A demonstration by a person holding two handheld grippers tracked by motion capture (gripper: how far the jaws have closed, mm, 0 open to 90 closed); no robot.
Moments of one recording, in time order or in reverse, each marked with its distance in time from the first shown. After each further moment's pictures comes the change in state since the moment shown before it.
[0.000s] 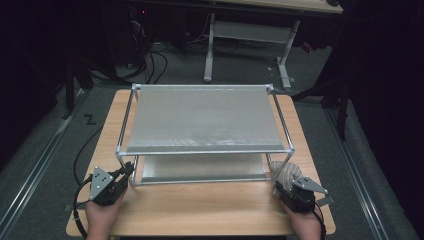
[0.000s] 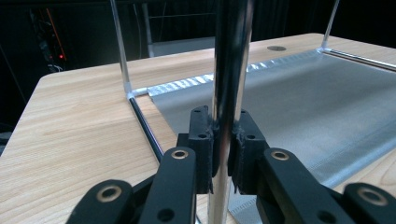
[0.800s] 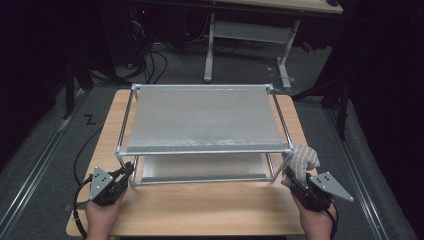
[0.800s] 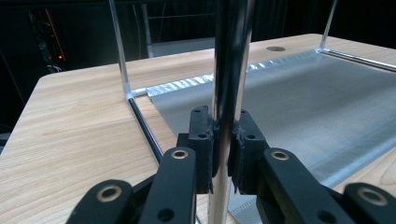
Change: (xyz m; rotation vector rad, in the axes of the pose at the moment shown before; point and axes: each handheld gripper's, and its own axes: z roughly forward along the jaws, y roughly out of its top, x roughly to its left) left arm 0.000 -0.001 0.000 -0.002 -0.002 -0.001; right arm 0.007 0.045 -0.061 -0.319 -0.035 -0.025
